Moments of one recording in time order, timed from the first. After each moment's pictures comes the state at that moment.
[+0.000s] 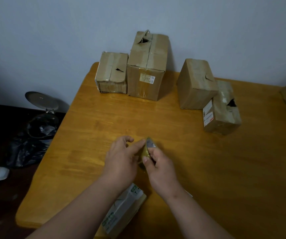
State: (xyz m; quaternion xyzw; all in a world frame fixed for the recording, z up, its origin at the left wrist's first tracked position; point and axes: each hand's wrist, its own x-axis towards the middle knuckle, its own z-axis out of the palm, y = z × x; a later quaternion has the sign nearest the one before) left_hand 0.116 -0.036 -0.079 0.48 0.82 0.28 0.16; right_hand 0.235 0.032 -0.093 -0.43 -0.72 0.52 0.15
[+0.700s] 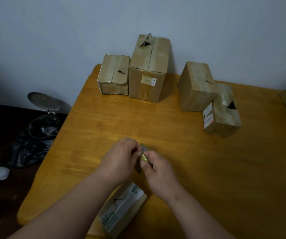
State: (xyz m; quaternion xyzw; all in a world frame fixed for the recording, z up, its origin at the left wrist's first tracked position) left_hand 0.102 -0.035 -0.062 0.49 0.79 0.31 0.21; right_hand 0.238 0.029 -0.085 -0.36 -0.78 0.49 0.11
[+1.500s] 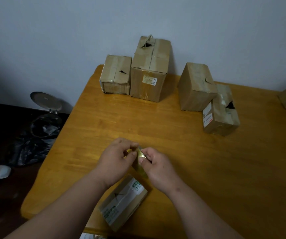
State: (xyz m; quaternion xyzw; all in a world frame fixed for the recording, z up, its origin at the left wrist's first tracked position) left_hand 0.101 -0.059 -0.066 0.44 0.77 0.38 0.25; right_hand 0.237 0.026 -0.069 -0.36 -0.73 0.57 0.08
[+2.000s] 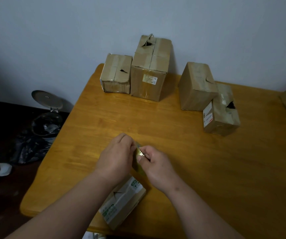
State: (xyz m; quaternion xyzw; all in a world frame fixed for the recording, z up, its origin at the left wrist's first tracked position) left_hand 0.113 -0.052 -0.059 0.49 0.81 0.30 0.12; right_hand 0.236 0.027 -0.068 -0.35 -0.76 0.55 0.08
